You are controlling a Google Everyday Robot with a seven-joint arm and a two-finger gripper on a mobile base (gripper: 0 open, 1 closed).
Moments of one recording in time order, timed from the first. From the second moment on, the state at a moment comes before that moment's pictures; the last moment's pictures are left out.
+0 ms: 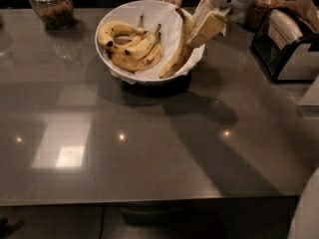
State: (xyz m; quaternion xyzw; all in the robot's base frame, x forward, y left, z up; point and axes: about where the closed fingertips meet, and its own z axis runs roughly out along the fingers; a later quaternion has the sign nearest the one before) arm 0.609 -0.080 0.979 -0.68 0.68 0.12 0.25
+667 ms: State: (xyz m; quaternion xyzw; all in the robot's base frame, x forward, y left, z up) arm 0.572 -0.085 1.044 -0.66 0.65 0.15 0.35
